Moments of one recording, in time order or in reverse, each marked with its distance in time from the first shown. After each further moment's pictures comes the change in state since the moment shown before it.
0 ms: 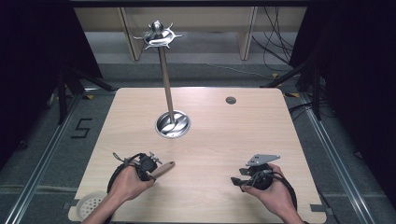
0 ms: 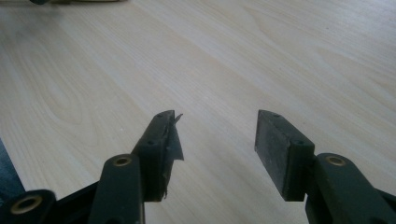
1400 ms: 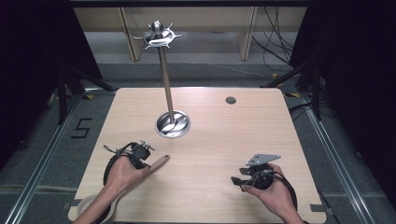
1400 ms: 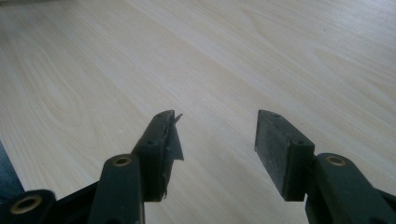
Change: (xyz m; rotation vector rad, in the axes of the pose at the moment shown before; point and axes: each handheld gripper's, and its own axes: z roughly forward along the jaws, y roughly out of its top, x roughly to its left) left arm 0.025 0.008 -0.017 -0.100 0.050 -0.110; right arm -0.001 0.001 -0.001 -0.004 -0.001 -0.016
